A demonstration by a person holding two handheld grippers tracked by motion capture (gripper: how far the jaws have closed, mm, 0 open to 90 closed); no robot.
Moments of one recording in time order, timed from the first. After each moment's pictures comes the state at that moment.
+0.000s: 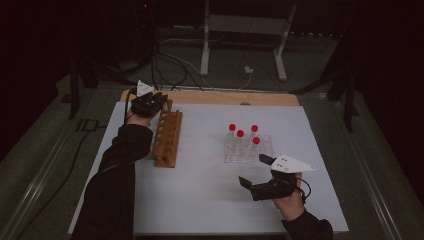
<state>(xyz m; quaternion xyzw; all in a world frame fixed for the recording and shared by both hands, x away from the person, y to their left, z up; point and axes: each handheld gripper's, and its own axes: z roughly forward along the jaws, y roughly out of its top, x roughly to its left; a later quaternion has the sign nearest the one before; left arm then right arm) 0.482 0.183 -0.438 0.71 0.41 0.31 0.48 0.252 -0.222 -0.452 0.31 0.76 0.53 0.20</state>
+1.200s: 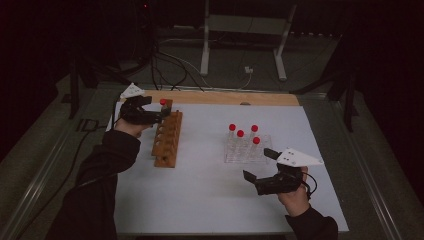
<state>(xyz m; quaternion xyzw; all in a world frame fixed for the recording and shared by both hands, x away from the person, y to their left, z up) 0.416 0.194 -0.396 0.75 0.36 0.21 0.51 0.255 -0.229 -0.430 0.32 0.75 0.54 0.21</state>
